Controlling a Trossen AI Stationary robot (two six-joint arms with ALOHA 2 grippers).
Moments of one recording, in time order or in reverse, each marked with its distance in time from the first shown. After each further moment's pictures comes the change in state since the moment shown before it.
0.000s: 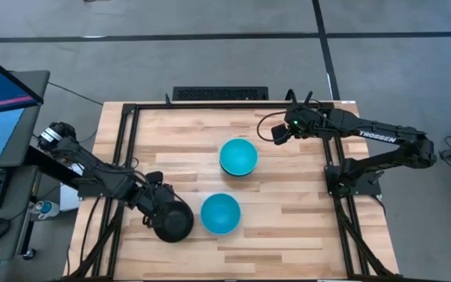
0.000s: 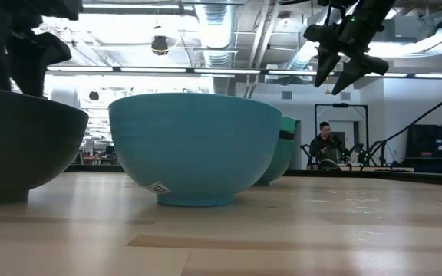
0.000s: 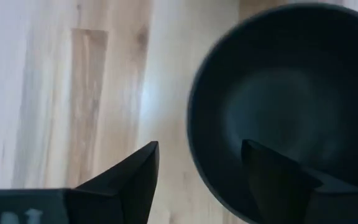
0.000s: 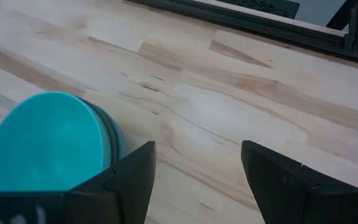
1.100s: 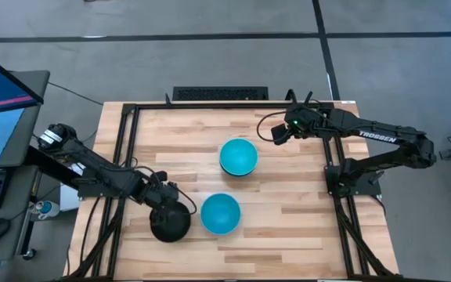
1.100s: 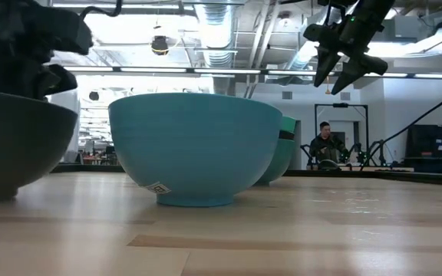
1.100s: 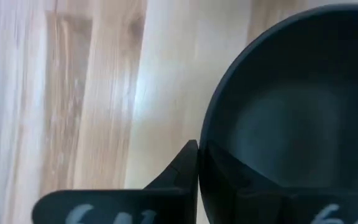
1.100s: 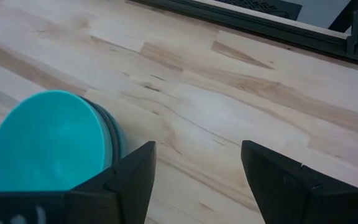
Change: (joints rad) left arm 0.103 0.016 -0.119 0.169 0.077 0.068; right arm 0.000 0.000 0.000 0.005 -0.002 -0.012
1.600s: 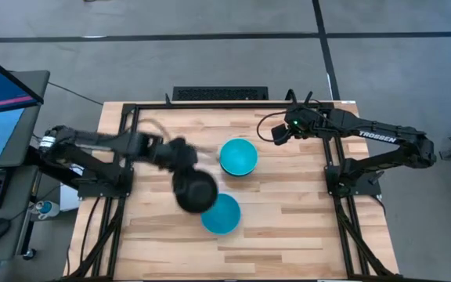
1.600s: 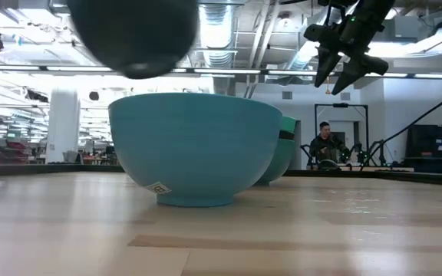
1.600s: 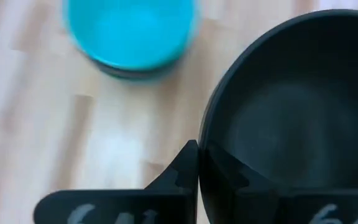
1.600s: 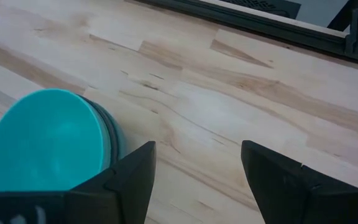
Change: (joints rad) left arm 0.400 0.038 0.470 -0.136 0.094 0.363; right arm 0.003 0.000 0.000 -0.007 0.000 0.000
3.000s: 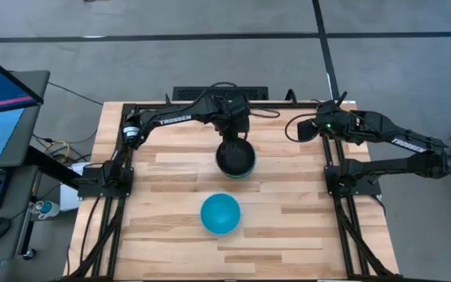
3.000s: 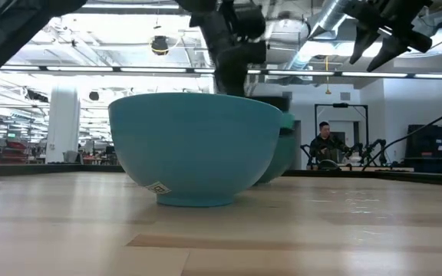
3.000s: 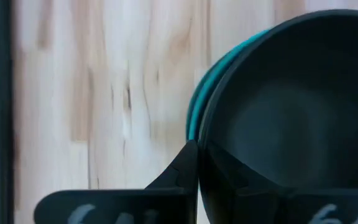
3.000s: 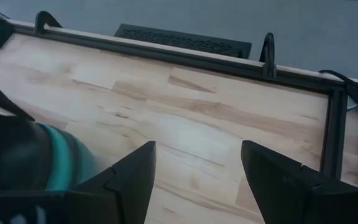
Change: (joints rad) left arm 0.369 0.820 0.823 -0.217 0.152 0.518; right arm 0.027 -0.288 0.000 -0.202 0.187 0.062
